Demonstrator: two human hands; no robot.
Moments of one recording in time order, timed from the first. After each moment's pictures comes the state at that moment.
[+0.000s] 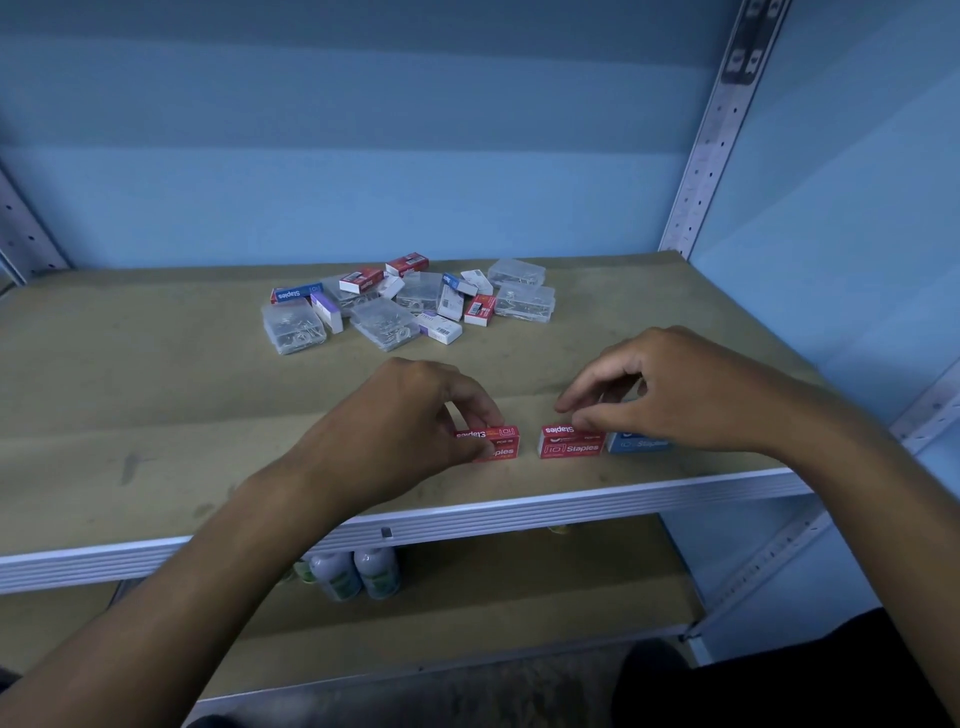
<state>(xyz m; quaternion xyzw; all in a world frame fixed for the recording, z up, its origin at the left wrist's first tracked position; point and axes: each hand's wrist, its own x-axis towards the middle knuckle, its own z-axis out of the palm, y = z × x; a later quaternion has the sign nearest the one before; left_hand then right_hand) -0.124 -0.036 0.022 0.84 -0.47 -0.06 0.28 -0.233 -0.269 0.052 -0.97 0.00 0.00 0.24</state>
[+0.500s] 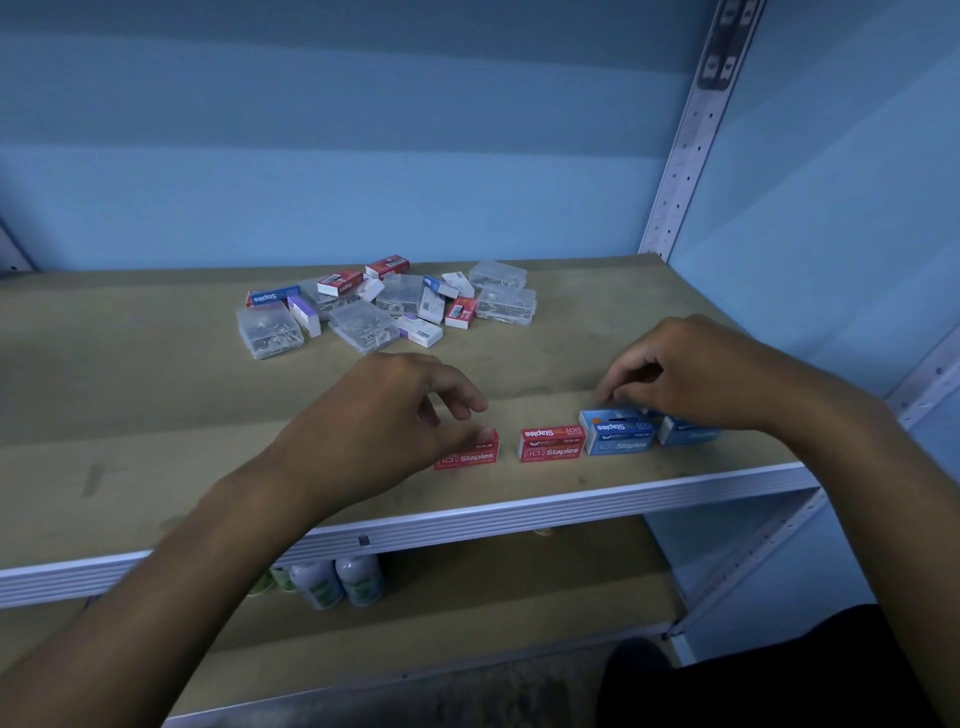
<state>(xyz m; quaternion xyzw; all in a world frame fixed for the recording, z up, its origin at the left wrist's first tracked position) -0.120 -0.041 0.023 0.83 -0.47 -0.03 0.30 -0.232 -0.312 0.049 -0.99 0.07 0.00 0.13</state>
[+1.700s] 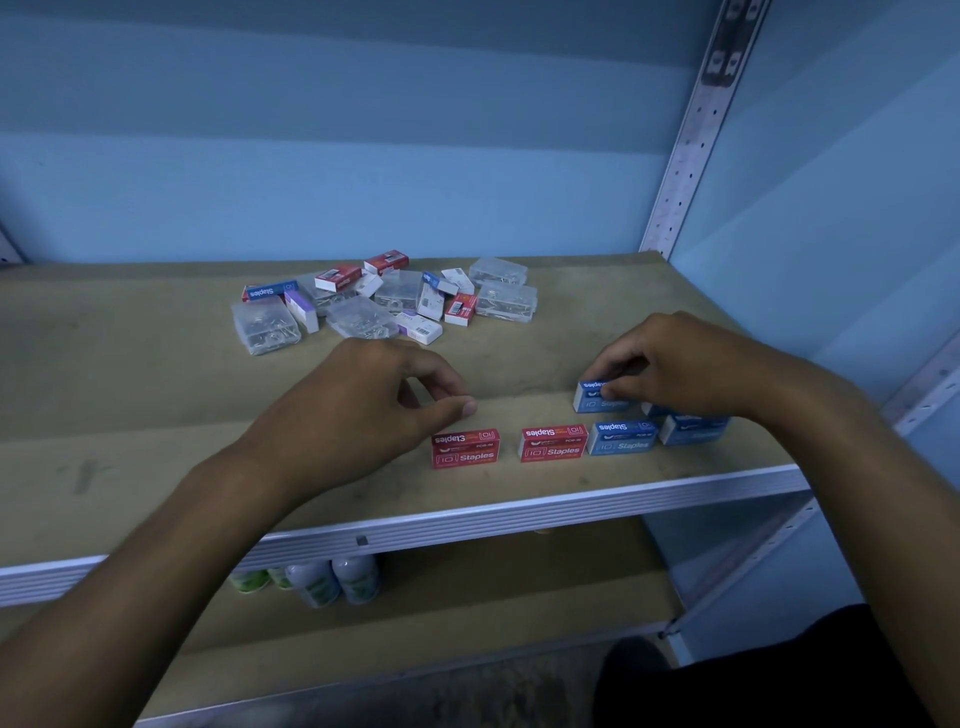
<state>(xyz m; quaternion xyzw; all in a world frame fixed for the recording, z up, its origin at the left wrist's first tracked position) -0.109 -0.034 0.025 0.83 -0.45 -0.02 0.32 -0.212 -0.322 0.040 -0.99 0.06 0.03 0.16</state>
